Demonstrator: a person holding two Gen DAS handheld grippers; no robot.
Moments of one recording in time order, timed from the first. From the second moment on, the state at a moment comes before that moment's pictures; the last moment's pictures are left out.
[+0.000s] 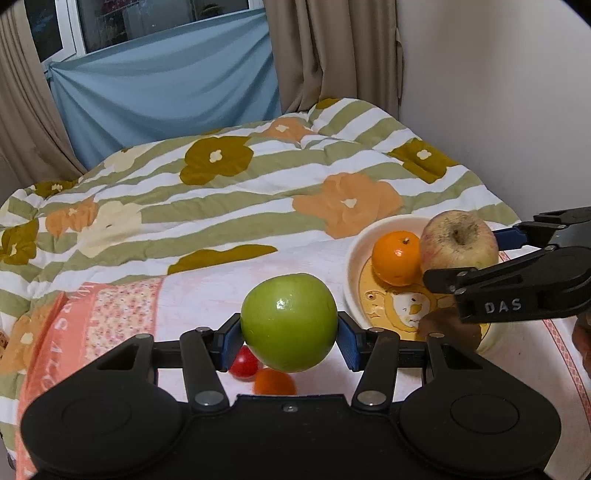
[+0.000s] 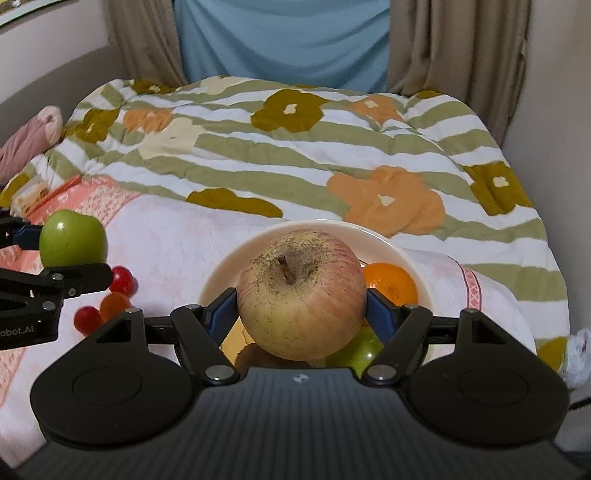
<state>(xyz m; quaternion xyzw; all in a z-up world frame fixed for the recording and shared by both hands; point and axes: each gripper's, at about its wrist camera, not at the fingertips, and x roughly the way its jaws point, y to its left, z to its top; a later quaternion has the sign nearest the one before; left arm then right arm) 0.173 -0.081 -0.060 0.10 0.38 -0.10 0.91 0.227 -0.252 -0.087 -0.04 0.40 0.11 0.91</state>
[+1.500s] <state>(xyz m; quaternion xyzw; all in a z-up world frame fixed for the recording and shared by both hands) 0.200 -0.128 -0.093 0.13 0.41 -0.15 0.89 0.213 -0.283 -0.071 -0.03 0.34 0.12 0.93</state>
